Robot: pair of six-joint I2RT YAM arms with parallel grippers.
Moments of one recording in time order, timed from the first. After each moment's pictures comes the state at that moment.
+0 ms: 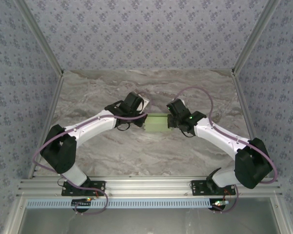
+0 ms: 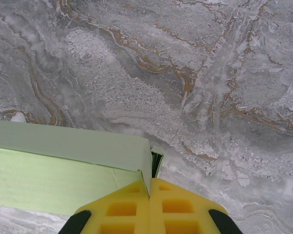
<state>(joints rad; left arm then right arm) -0.74 1.61 1.18 -0.48 0.00 -0.20 0.64 1.39 0.97 -0.55 0.27 0.47</state>
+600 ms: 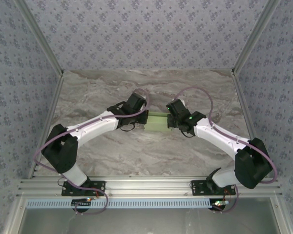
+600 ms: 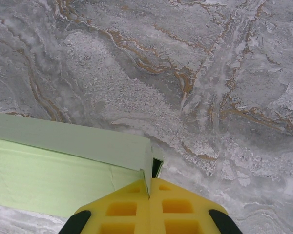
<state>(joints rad) -0.77 1.62 1.17 -0.42 -0.07 -0.52 0.64 1.39 0.96 -0.54 0.28 0.48</state>
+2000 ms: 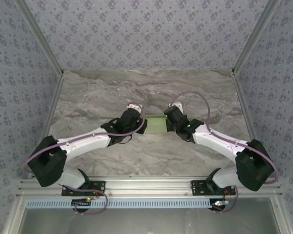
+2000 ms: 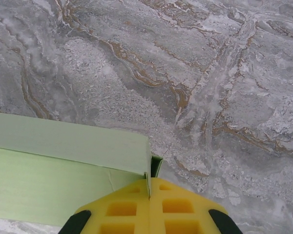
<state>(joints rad) -0.86 1.41 0.84 -0.10 -0.18 -0.50 0.72 1.36 0.84 -0.38 0.42 0.40</state>
